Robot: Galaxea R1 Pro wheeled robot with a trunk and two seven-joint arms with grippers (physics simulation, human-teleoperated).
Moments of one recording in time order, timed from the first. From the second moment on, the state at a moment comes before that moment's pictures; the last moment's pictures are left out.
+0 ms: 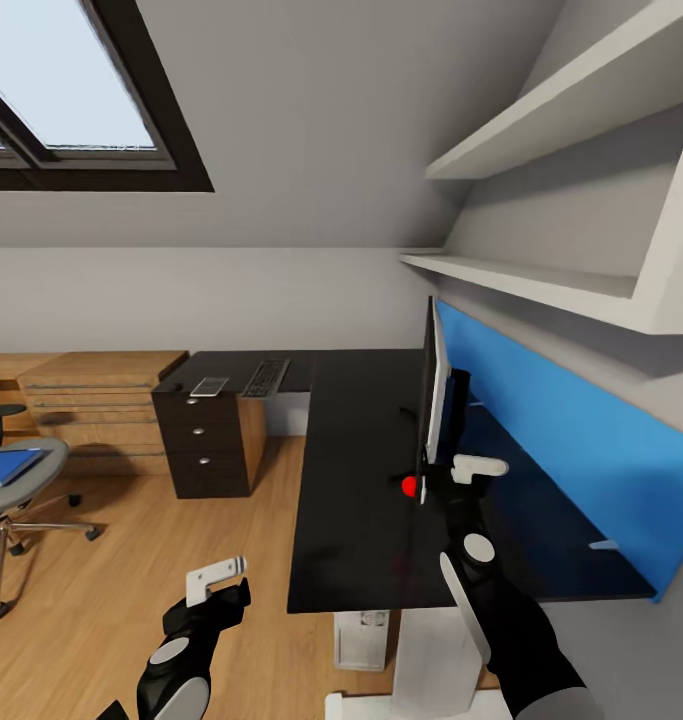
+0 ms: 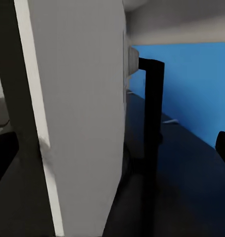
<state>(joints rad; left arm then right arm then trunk) -0.19 0.26 -0.63 -1.56 0.84 0.30 0.95 -0.45 0.06 0.16 -1.20 -0.01 -0.02 -0.34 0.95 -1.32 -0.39</state>
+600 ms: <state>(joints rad) -0.19 0.26 -0.63 -1.56 0.85 0.30 0.95 -0.45 0.06 0.16 -1.20 -0.01 -0.02 -0.34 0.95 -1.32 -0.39</state>
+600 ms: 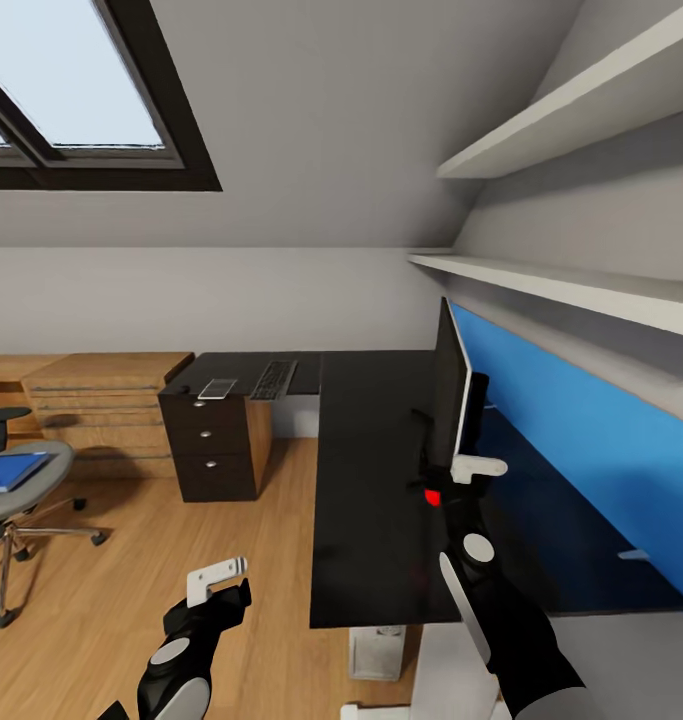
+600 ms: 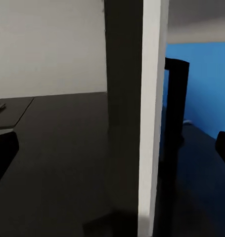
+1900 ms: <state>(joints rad) -0.19 0.26 -0.63 -1.56 0.85 0.30 0.95 -0.45 0.06 0.16 -1.20 -0.01 -0.02 -0.34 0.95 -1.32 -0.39</state>
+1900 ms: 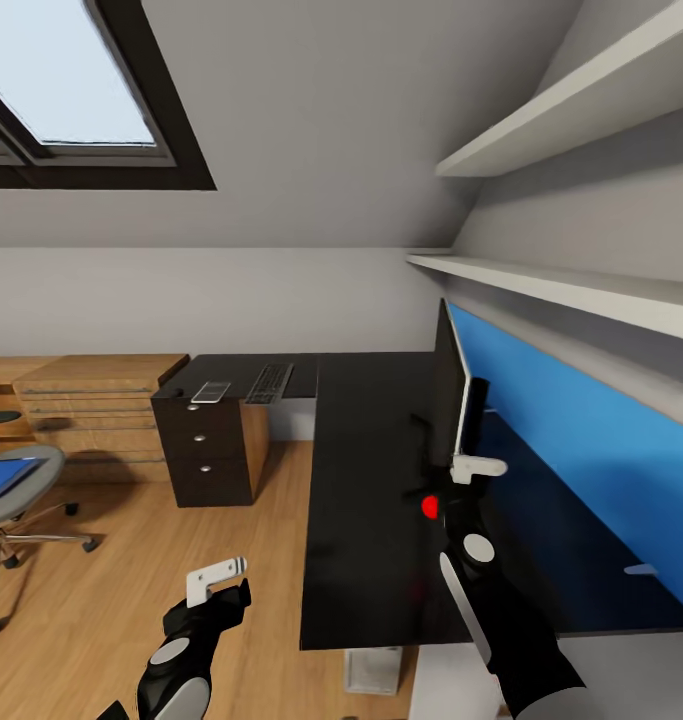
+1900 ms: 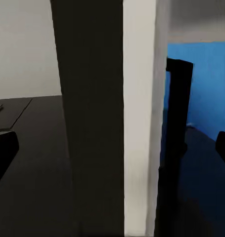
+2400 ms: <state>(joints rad) -0.19 0.26 -0.63 -1.56 0.85 0.30 0.95 -0.45 0.06 0.16 -1.20 -0.01 -0.02 -0.34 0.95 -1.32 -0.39</state>
